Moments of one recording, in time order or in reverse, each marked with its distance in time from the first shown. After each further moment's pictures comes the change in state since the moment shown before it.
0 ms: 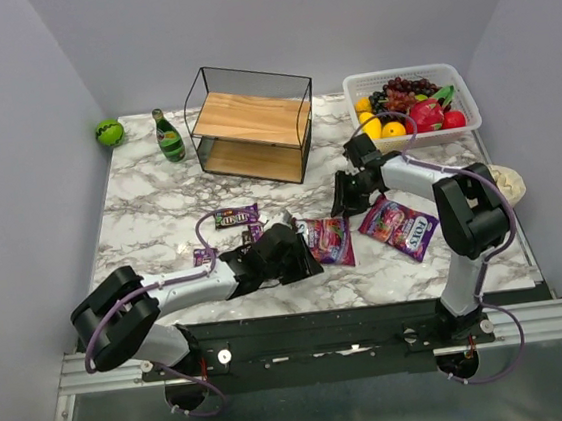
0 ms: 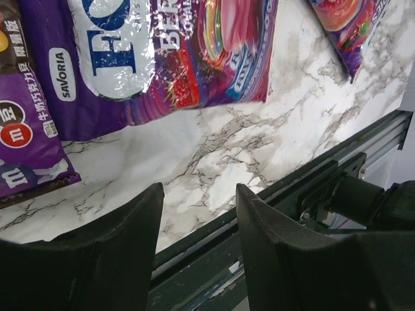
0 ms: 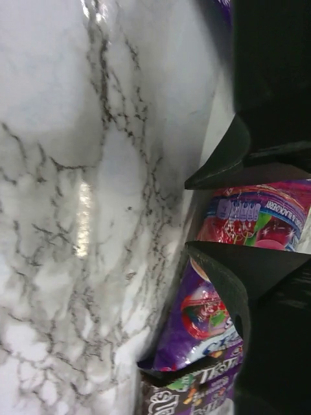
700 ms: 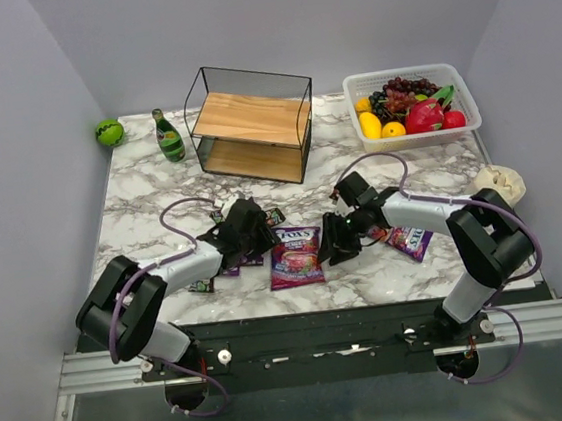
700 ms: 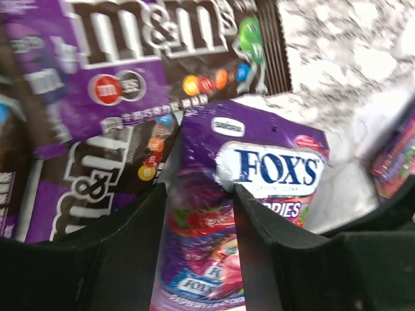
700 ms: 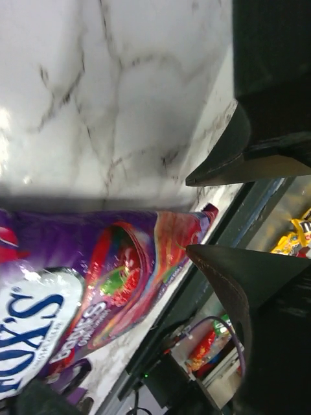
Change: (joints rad) left arm 0.328 0.080 0.000 0.006 -0.077 0.072; right arm 0.180 -0.233 -0.340 0.088 -0.261 0.204
